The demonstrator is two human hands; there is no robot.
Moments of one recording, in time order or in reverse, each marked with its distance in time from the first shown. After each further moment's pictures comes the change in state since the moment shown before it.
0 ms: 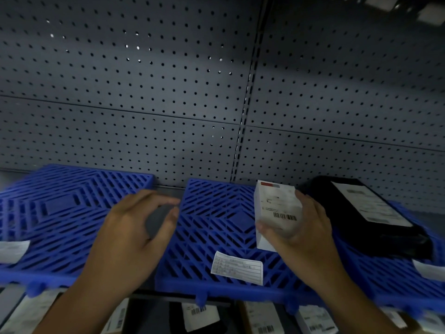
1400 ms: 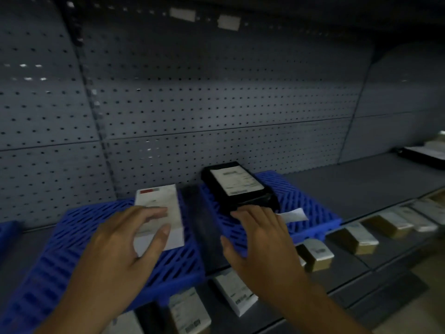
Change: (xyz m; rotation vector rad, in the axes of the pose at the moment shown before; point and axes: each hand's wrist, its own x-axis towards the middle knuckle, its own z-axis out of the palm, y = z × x) left_hand 0.005 0.158 0.103 -0.176 -0.236 0.244; right_hand -0.067 0.099 -0.118 -0.411 0.242 -0.197
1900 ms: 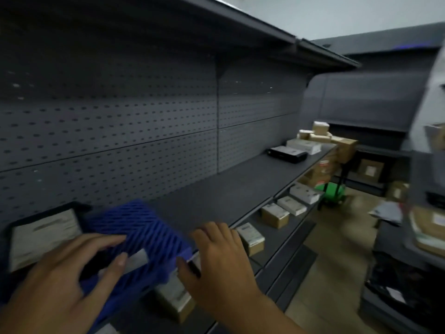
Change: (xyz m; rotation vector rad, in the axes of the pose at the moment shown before) left_hand 0.100 0.122 0.213 0.053 -0.133 0.203; right_hand -0.030 0.224 -0.090 -0.141 0.012 0.213
